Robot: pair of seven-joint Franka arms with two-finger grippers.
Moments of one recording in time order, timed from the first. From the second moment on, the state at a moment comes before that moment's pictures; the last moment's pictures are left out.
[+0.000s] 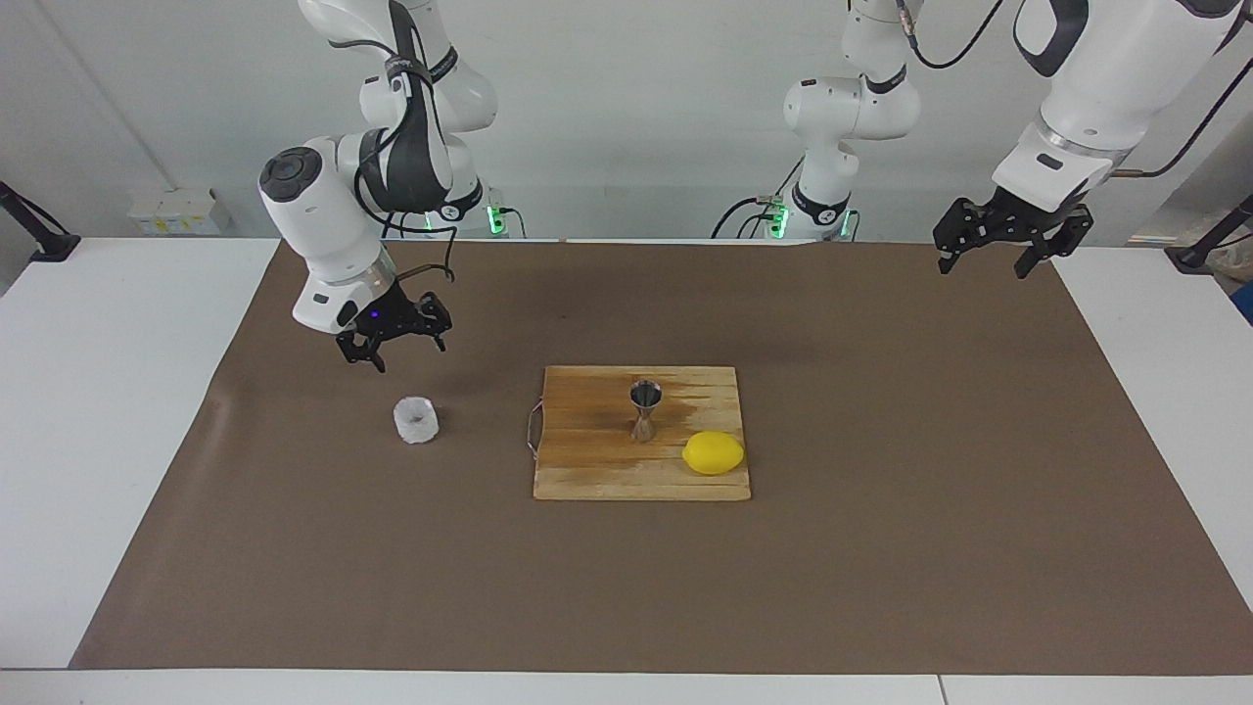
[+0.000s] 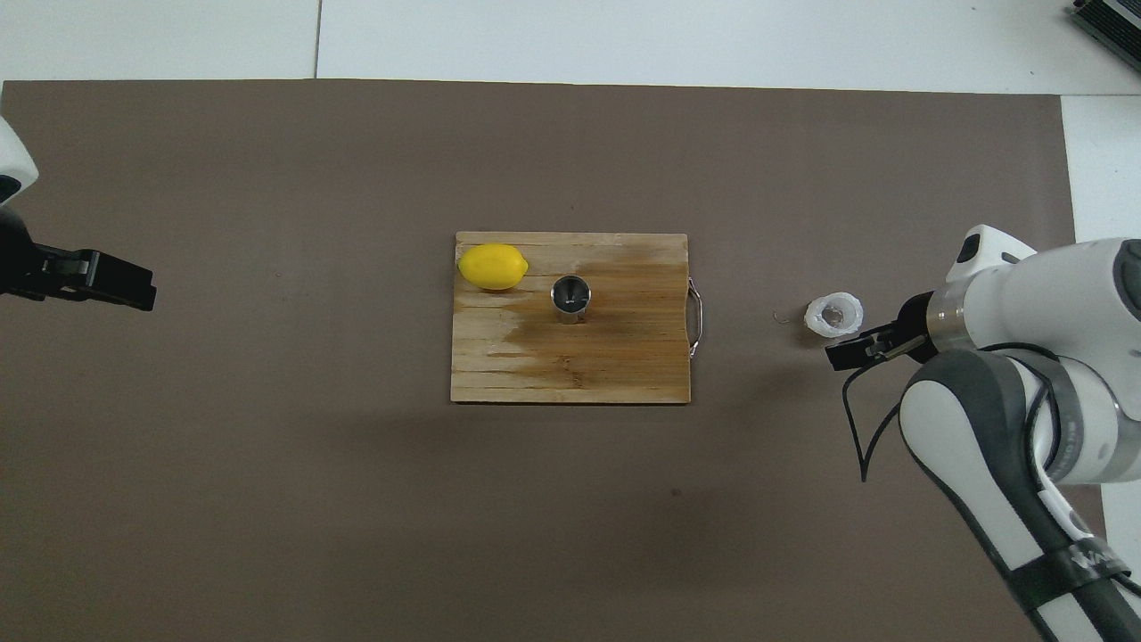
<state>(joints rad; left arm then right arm) -0.15 0.00 0.06 -1.54 0.02 1.52 0.07 0.04 -0.03 0.01 -2.14 0.09 2.09 -0.23</state>
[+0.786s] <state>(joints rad) -0.15 0.00 0.06 -1.54 0.02 1.52 0.07 0.07 -0.11 -0.01 -1.74 -0.01 1.53 0.02</state>
